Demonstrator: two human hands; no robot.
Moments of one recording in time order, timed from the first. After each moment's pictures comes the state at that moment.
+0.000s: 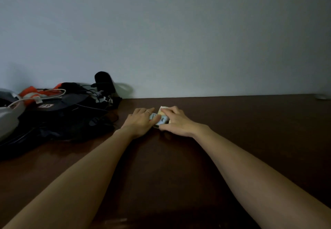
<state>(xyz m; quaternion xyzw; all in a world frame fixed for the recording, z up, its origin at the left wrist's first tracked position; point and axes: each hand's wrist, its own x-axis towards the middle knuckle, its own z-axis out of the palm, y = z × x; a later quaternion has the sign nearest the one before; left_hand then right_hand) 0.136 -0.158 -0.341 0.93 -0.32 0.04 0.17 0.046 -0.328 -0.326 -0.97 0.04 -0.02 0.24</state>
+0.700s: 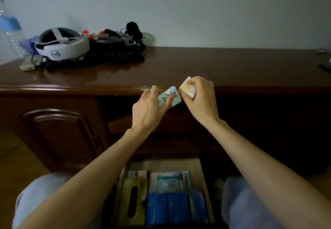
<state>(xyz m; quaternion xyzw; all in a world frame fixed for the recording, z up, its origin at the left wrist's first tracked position) -0.209 -0.007 -0.399 0.86 -0.26 0.29 0.32 -0.249 -0.198 -0.393 -0.88 0.01 -0.44 0.19</state>
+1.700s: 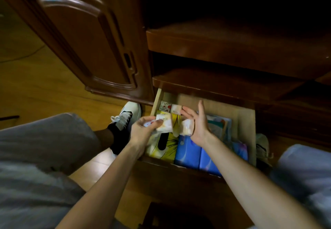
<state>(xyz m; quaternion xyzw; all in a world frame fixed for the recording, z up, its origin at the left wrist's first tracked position) -0.262 0.160 -0.731 0.64 0.28 -0.20 0.69 -0.249 -0.044 -0.730 -0.50 0.31 0.19 0.79</state>
